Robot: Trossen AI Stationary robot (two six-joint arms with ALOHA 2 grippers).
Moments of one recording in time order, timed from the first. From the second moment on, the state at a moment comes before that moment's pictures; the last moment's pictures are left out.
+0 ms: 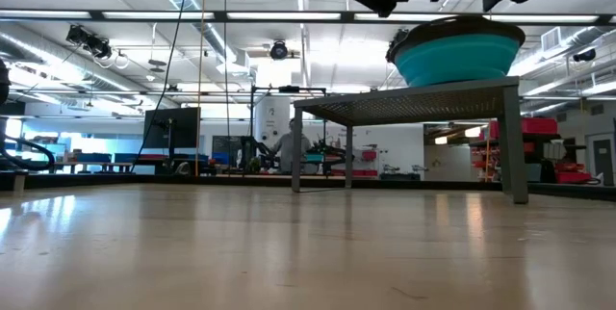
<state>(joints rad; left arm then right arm) -0.03 1.46 0.94 0.68 -0.15 0.14 -0.05 1.31 0.74 0.59 -0.08 -0.15</state>
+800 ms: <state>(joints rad) -0.03 1.46 0.94 0.64 -0.12 0.07 0.00 1.35 0.78 0.61 -0.05 -0.14</state>
